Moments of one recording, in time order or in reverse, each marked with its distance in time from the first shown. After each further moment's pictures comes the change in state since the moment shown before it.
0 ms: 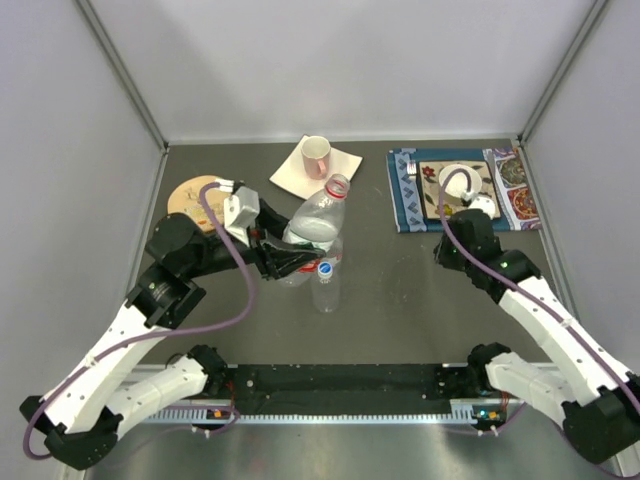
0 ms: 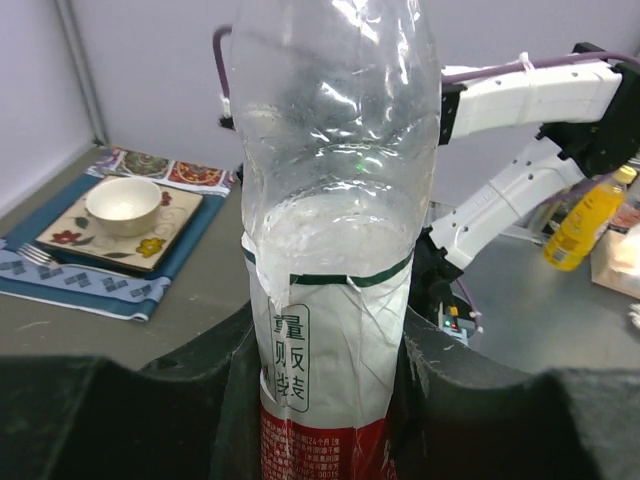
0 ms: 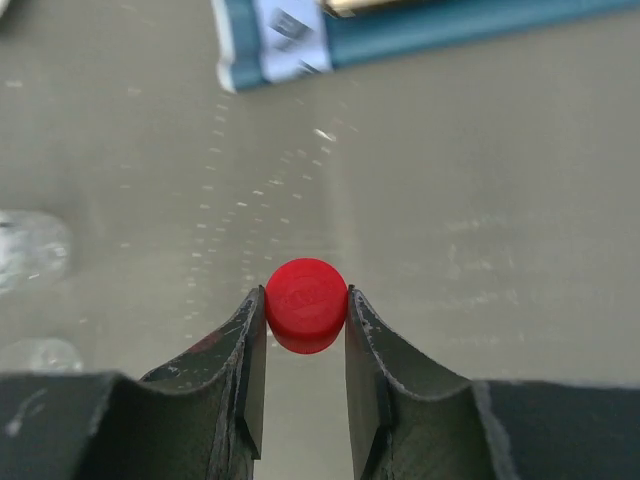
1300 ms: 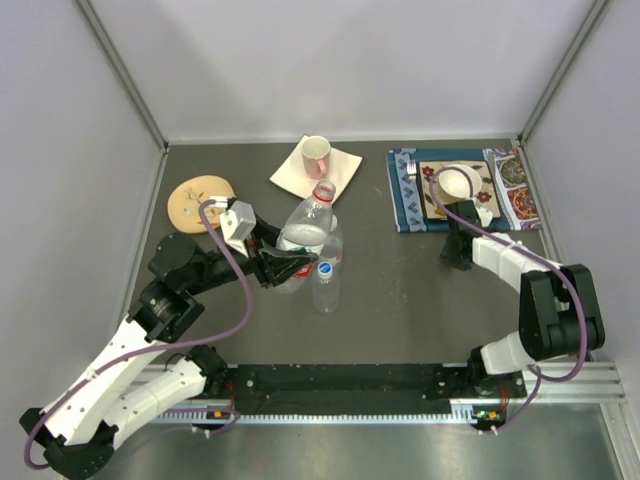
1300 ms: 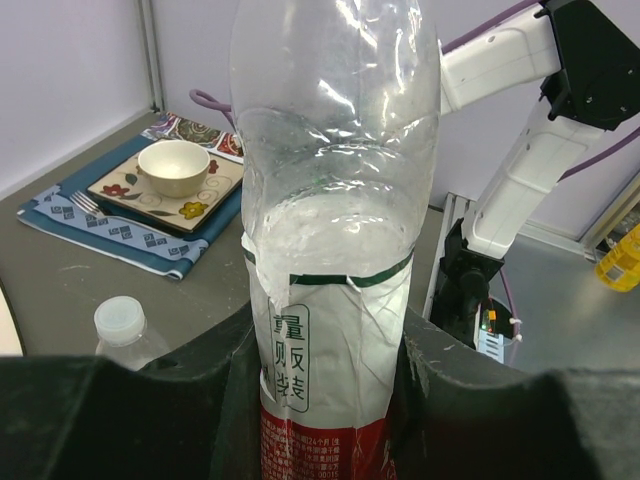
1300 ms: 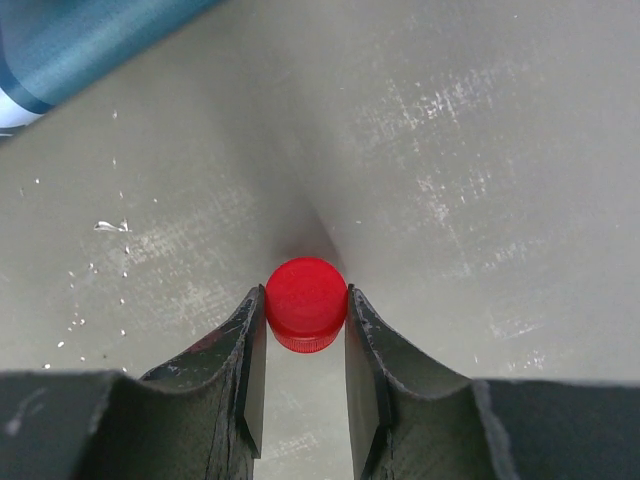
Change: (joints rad) left arm 0.000 -0.137 -0.162 0.010 -0.173 0.011; right arm -0.302 0.542 -0.075 0.224 -0.042 0.106
